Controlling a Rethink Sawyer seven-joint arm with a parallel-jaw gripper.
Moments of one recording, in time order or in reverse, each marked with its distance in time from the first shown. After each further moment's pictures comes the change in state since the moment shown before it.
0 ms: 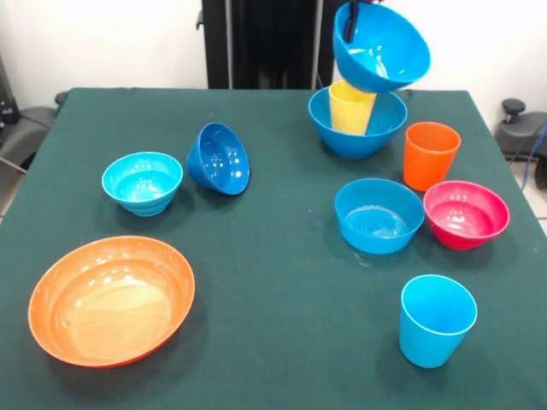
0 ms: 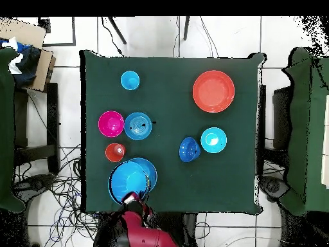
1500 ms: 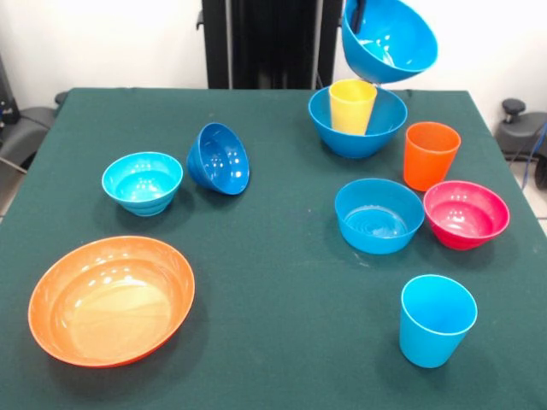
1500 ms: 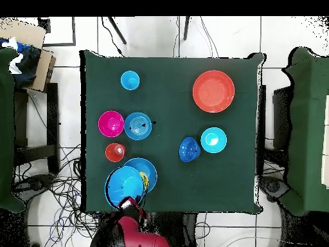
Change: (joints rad) arm 0.019 -0.019 0.006 0.027 0.000 0.011 0.000
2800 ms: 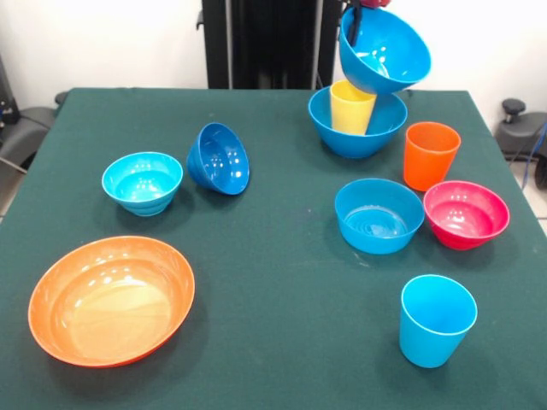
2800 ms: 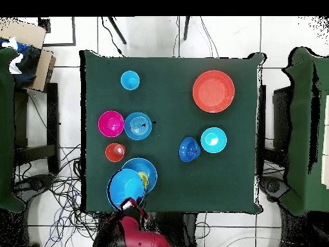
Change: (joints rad) arm 0.008 0.110 0.000 -0.001 0.000 -0.096 0.000
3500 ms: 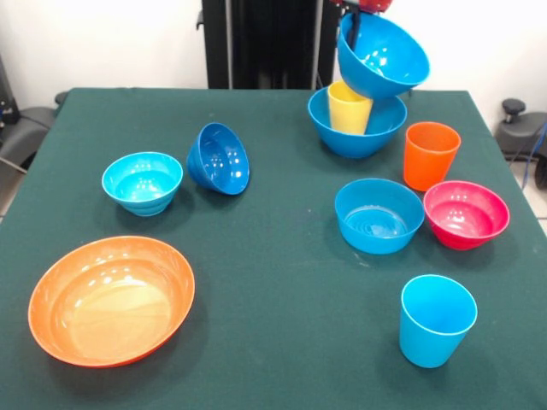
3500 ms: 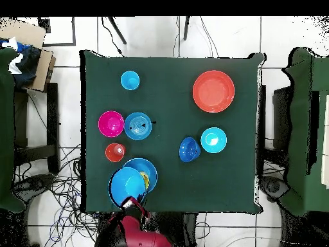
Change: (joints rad) arm -0.005 0.050 0.000 0.000 -0.011 -0.096 0.000
